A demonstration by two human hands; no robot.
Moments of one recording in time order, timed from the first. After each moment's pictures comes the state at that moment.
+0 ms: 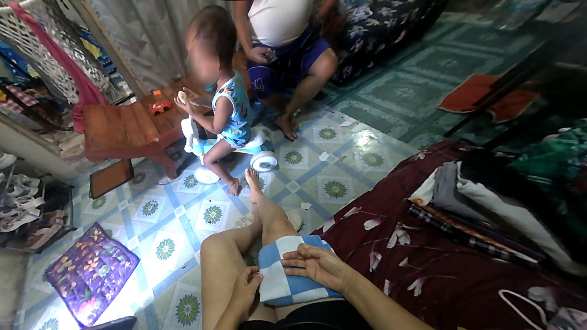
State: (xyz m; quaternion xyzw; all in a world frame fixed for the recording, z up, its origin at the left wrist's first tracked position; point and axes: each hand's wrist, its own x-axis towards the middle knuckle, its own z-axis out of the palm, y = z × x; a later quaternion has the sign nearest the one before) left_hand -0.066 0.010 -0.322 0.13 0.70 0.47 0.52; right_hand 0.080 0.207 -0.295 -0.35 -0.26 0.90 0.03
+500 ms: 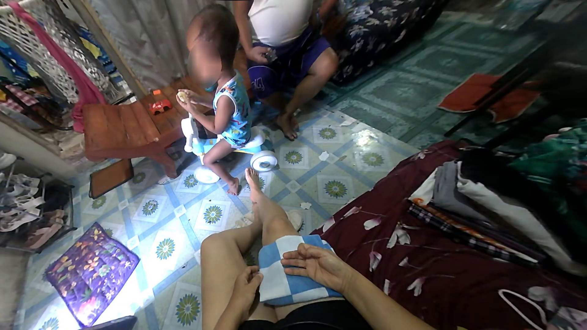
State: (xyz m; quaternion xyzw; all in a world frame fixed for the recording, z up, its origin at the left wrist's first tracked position) left_hand -0.066 0.011 -0.322 0.13 0.70 0.47 0.51; right_hand 0.080 0.208 -0.297 -0.35 -0.26 0.90 0.03
